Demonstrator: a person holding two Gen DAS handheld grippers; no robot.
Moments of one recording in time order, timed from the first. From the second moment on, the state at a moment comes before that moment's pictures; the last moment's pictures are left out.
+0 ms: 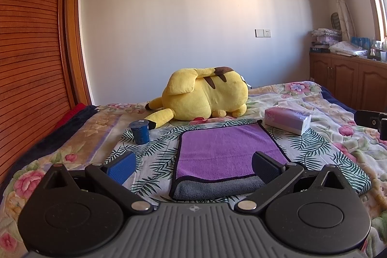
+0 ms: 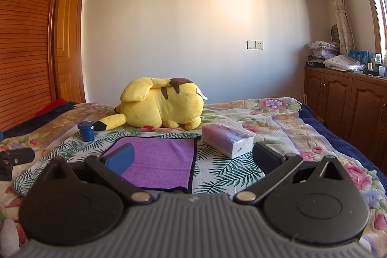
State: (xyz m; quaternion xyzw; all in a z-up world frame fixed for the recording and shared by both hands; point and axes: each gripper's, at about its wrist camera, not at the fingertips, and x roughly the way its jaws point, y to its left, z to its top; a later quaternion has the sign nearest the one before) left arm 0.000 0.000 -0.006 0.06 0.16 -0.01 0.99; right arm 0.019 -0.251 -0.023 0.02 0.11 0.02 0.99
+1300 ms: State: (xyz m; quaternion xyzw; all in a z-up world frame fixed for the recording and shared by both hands) left arm 0.053 0.006 -0.023 0.06 0.25 -0.03 0.96; right arm 0.081 -0.229 -0.049 -0.02 0.24 0.11 0.96
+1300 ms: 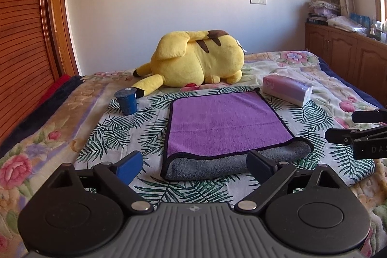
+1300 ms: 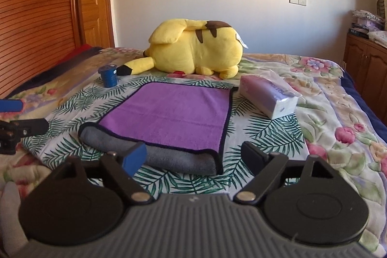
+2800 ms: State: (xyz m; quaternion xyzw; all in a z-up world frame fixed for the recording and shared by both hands) left arm 0.173 0.039 -0.087 0.08 0.36 -0.06 0.93; right arm 0.173 -0.239 -0.094 0.01 0.34 0.14 0.93
